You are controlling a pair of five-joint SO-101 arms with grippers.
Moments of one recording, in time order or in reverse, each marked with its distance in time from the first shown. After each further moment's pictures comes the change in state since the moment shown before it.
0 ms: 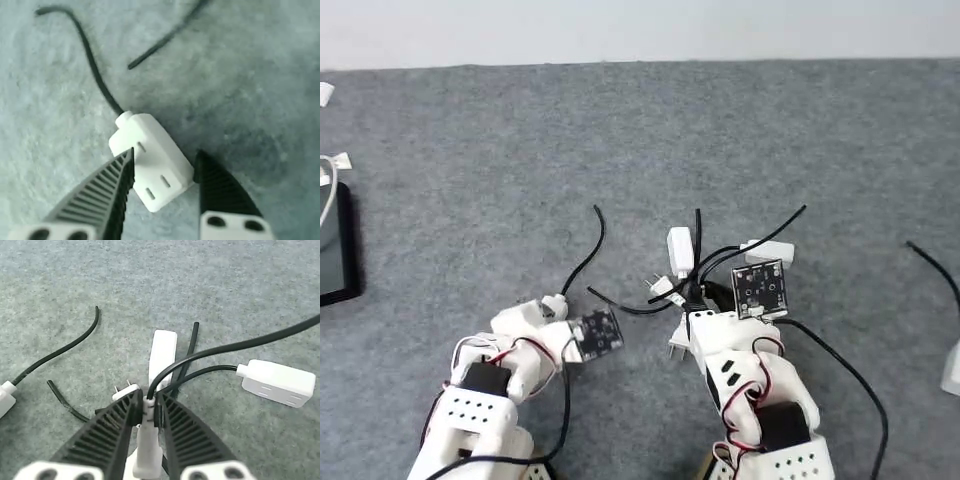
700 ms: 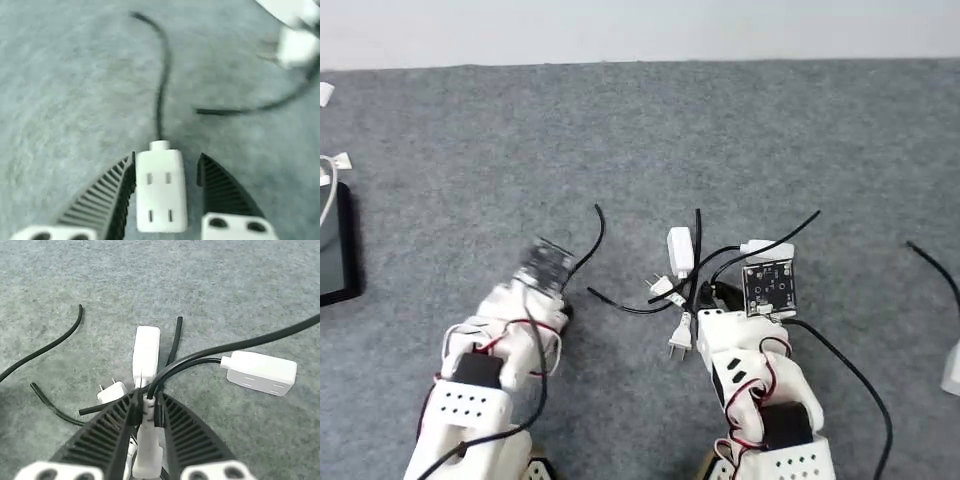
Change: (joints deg) left arm -1.8 0.0 -6.2 -0.2 40.4; right arm 3.5 0.0 0.0 2.1 0.0
